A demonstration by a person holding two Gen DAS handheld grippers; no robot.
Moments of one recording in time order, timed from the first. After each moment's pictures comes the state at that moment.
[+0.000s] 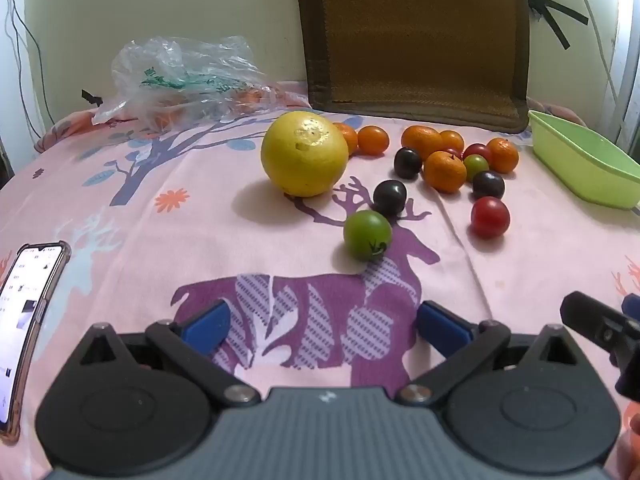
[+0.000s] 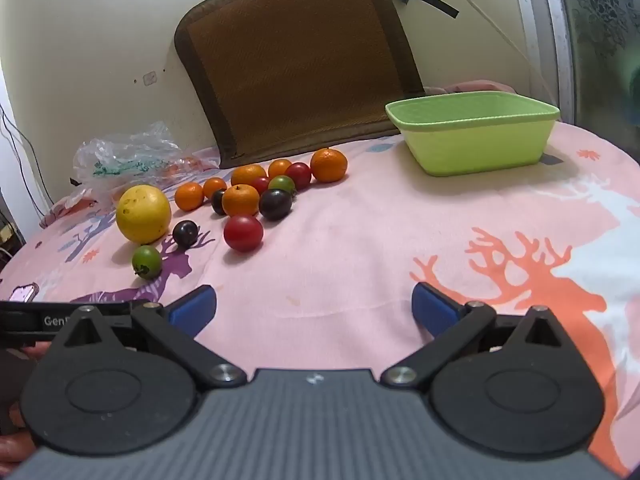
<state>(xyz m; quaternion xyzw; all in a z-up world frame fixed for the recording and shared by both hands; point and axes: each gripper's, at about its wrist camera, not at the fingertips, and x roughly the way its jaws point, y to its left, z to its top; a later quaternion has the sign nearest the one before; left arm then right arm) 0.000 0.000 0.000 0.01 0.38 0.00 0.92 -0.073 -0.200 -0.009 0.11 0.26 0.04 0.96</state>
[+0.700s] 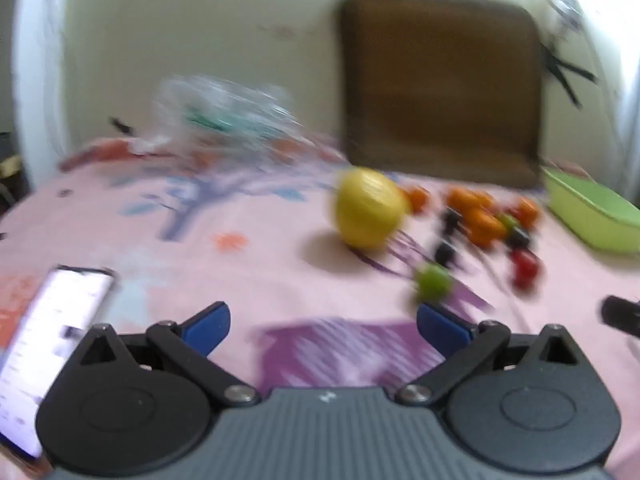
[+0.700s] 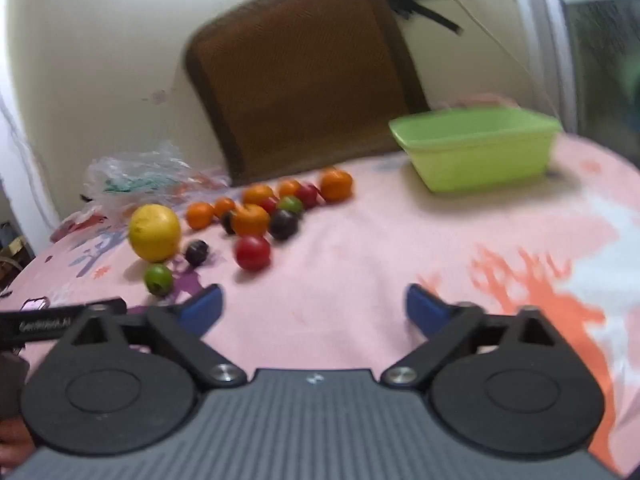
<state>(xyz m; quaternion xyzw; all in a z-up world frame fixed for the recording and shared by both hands) -0.013 0.053 0.011 -0.03 0.29 0.02 0.96 -0.076 -0.199 0.001 0.12 0.22 0.06 0.97</state>
